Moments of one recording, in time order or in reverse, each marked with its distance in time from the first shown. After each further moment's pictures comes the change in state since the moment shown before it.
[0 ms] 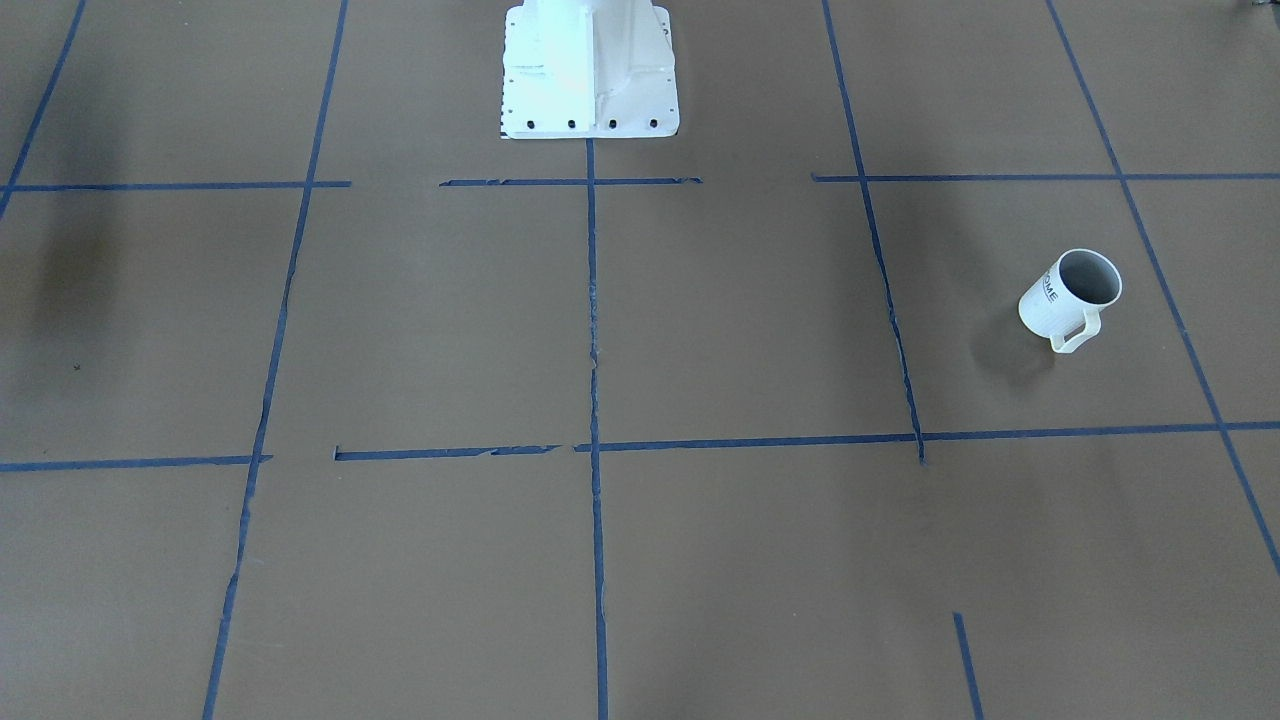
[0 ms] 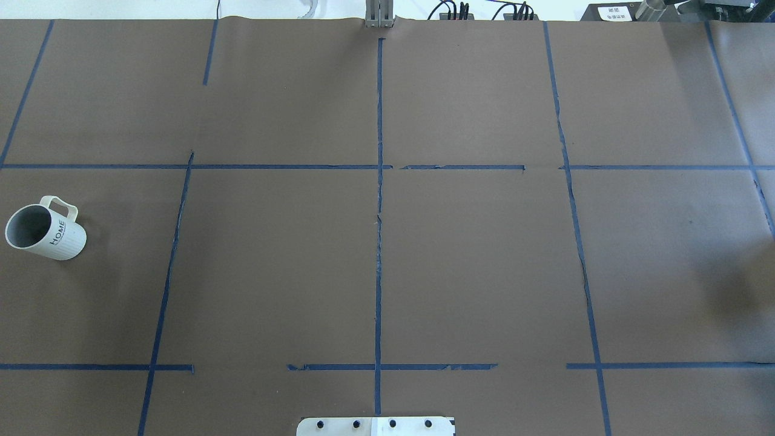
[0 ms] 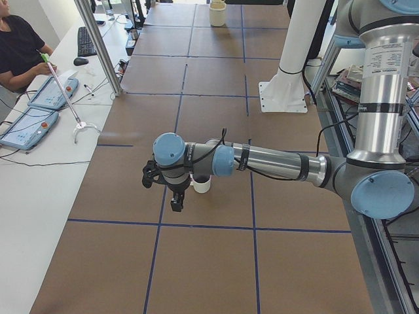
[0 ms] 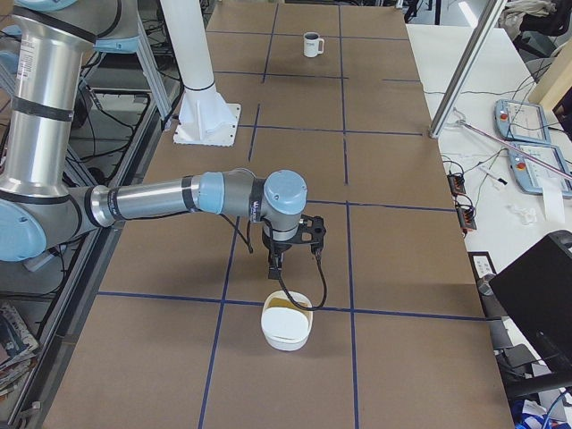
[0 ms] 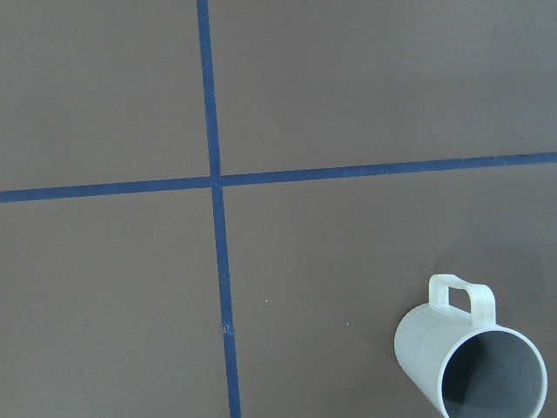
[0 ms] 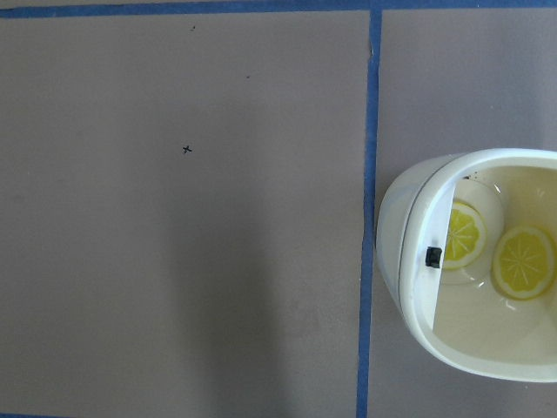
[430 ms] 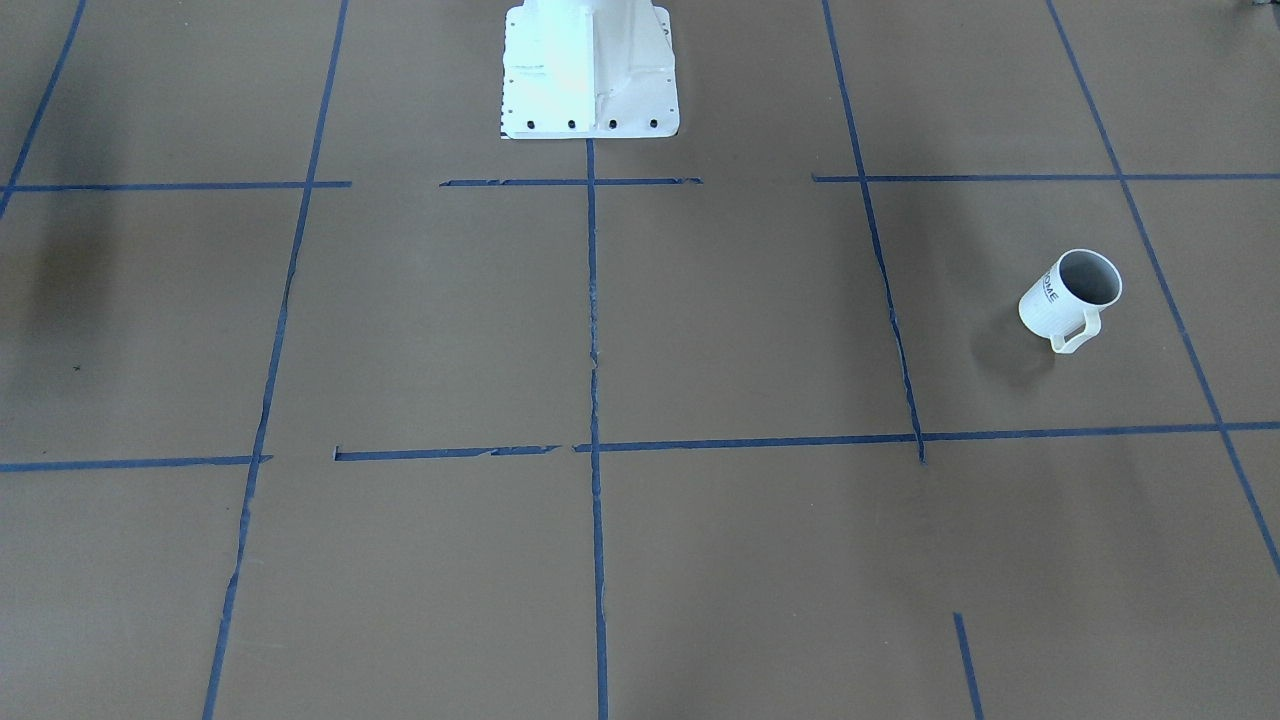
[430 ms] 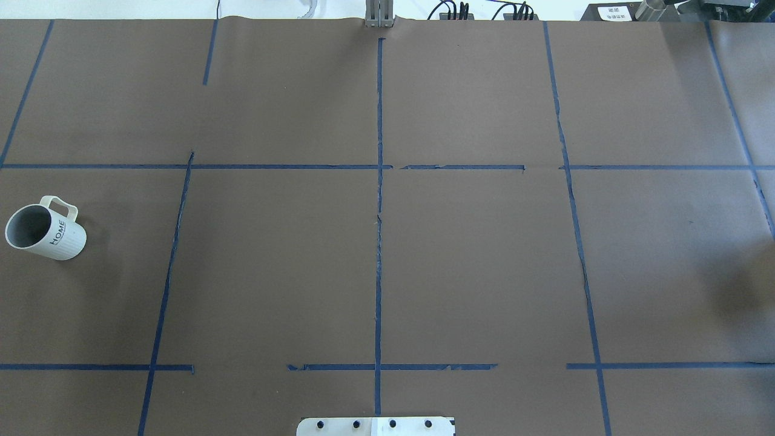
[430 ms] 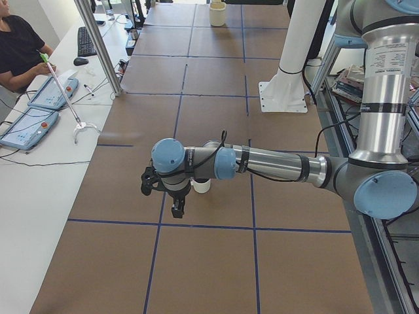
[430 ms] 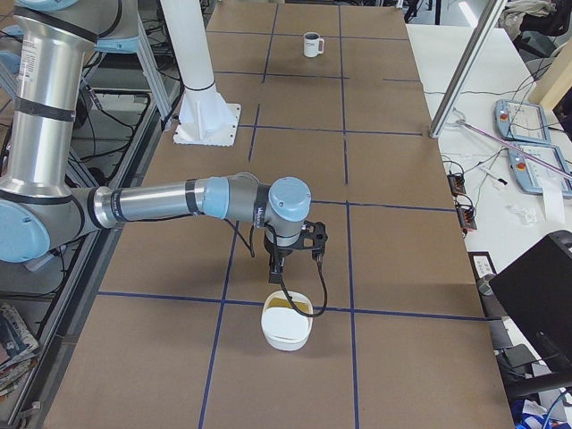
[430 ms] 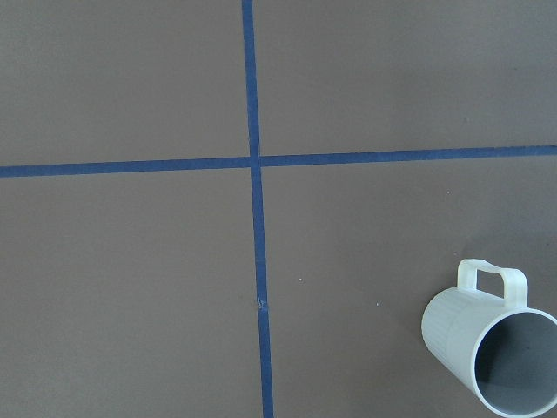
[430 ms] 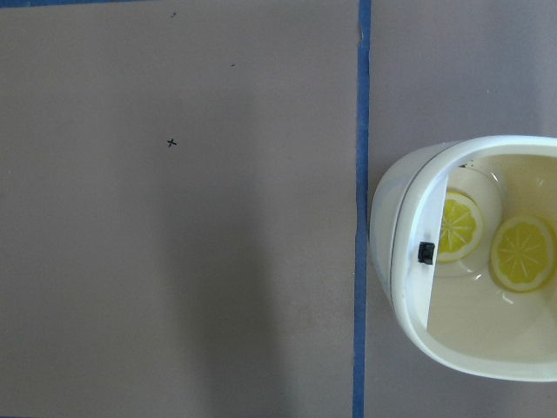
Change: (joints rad) left arm -0.029 -0.003 0.011 0.035 -0.001 0.015; right arm -0.007 0.016 -0.031 0.001 0.006 0.011
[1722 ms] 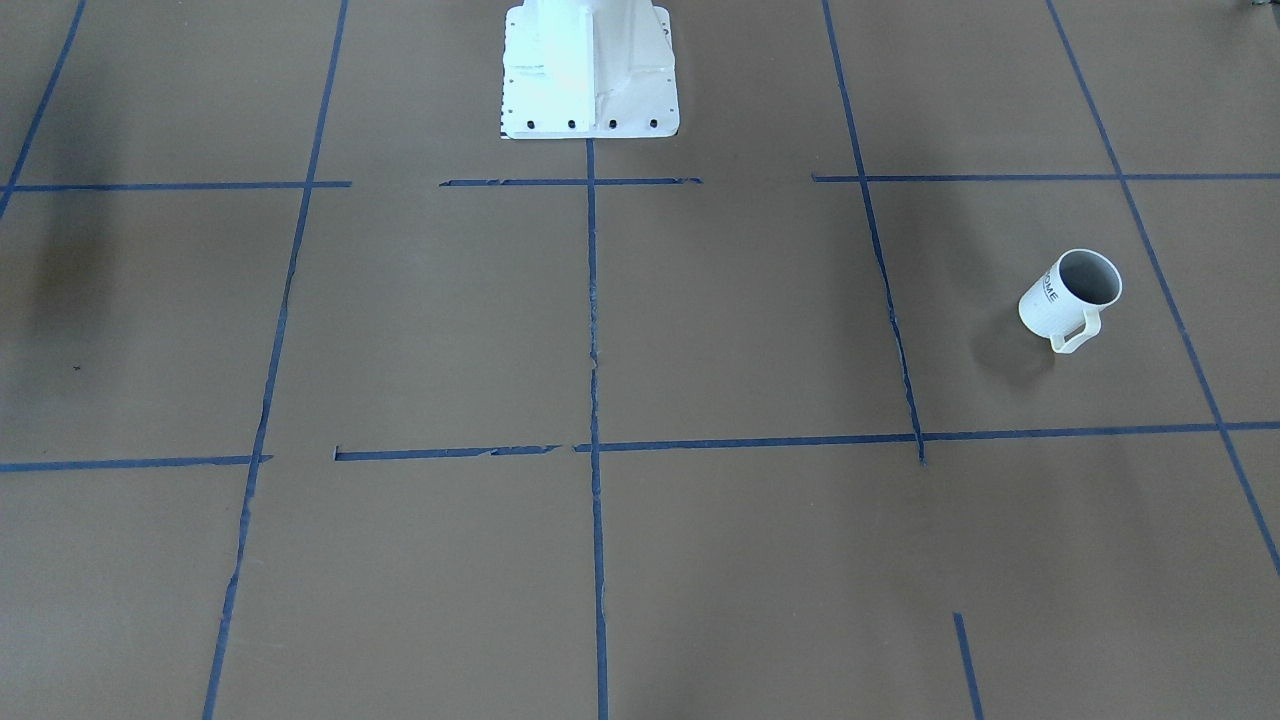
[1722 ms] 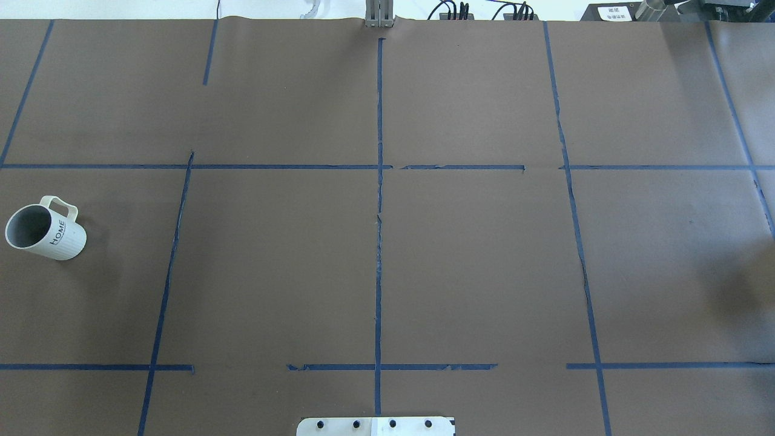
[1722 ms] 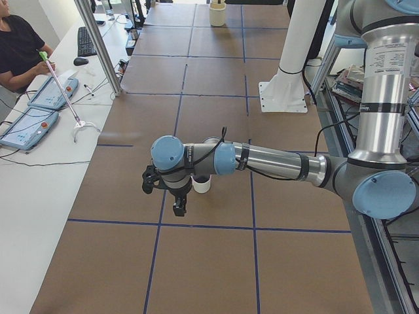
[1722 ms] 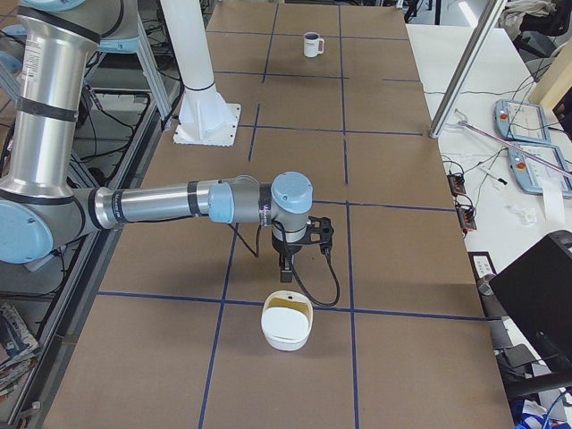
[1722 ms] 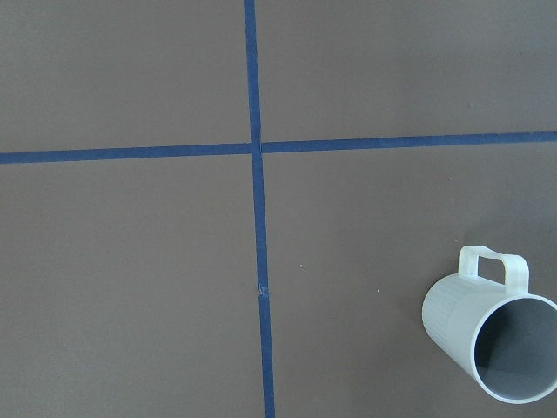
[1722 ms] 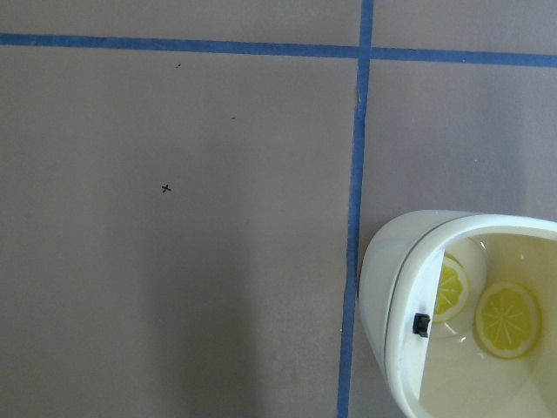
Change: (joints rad) left arm 0.004 -0.001 -0.017 0.065 0.003 0.023; right arm -0.051 -0.007 -0.016 0.172 -0.058 0.069
